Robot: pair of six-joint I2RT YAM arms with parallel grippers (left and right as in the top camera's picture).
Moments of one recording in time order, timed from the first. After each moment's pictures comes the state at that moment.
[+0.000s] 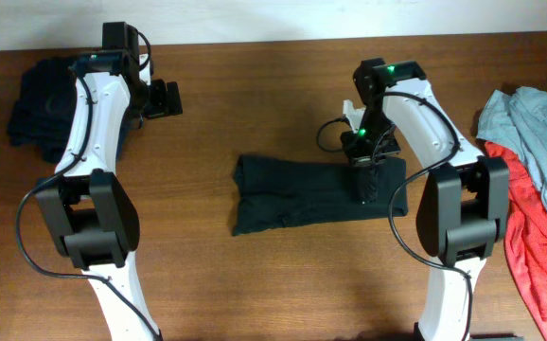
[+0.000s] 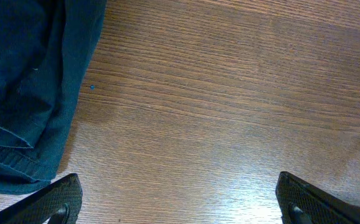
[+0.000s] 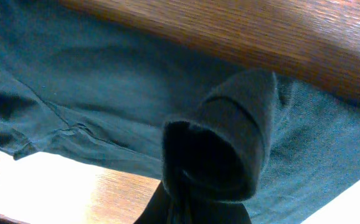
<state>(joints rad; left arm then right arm) 0.03 2.23 2.05 -1.09 0.03 -0.13 0.18 2.16 1.83 -1.38 -0.16 -0.06</state>
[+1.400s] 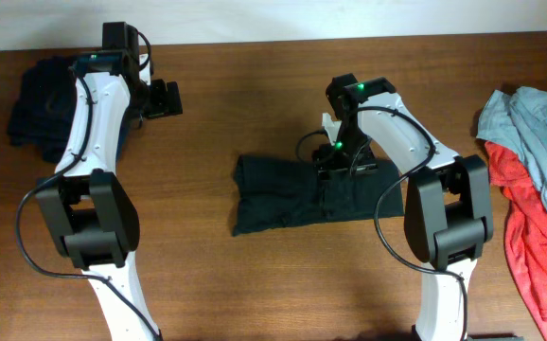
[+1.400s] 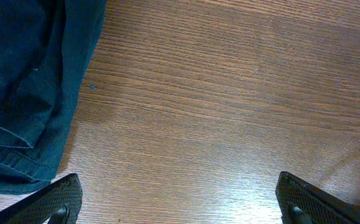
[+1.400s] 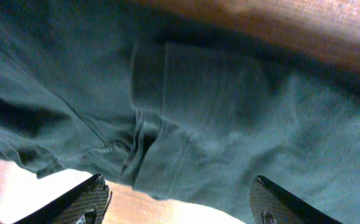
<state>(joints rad) 0.03 2.23 2.05 -1.09 0.03 -0.13 0.27 2.16 1.73 -1.29 -0.19 0.05</state>
